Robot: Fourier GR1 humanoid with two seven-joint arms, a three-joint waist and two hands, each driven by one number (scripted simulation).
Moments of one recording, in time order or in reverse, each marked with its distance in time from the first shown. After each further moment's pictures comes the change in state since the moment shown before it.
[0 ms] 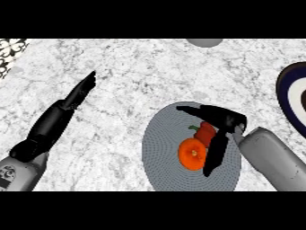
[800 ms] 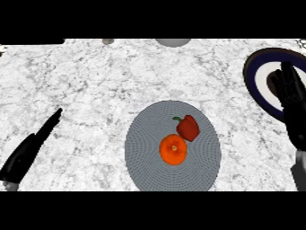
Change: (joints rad) left arm 0.253 0.128 0.031 0.159 -0.075 0.071 0.014; right arm 0.387 0.069 -0.538 -0.333 -0.066 -0.687 -0.390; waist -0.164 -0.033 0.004
